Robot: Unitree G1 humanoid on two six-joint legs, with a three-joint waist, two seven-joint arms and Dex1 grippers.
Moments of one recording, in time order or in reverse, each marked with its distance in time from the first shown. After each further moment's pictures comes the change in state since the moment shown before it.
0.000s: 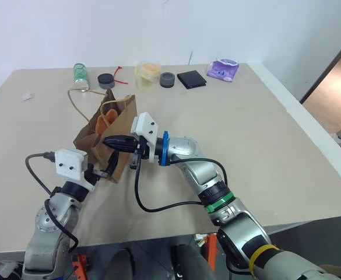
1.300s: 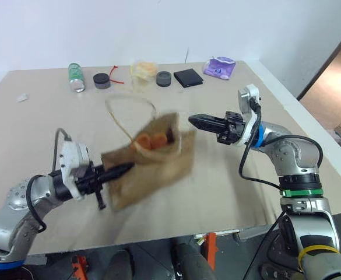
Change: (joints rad) left arm -0.072 0.494 0.011 0.045 -0.414 0.126 -0.815; right arm 0.038 -0.541 -0.394 -0.082 0.480 0.551 0.297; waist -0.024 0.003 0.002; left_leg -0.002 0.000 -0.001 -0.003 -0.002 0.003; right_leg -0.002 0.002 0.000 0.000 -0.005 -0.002
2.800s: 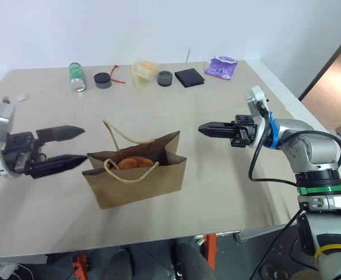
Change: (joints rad) left arm -0.149 0.224 0.386 0.286 -0.223 0.305 -0.080; right arm -0.041 -0.156 0.087 0.061 -0.142 -0.036 0.158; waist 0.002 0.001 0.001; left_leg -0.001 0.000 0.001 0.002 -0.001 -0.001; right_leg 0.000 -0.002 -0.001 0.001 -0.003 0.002
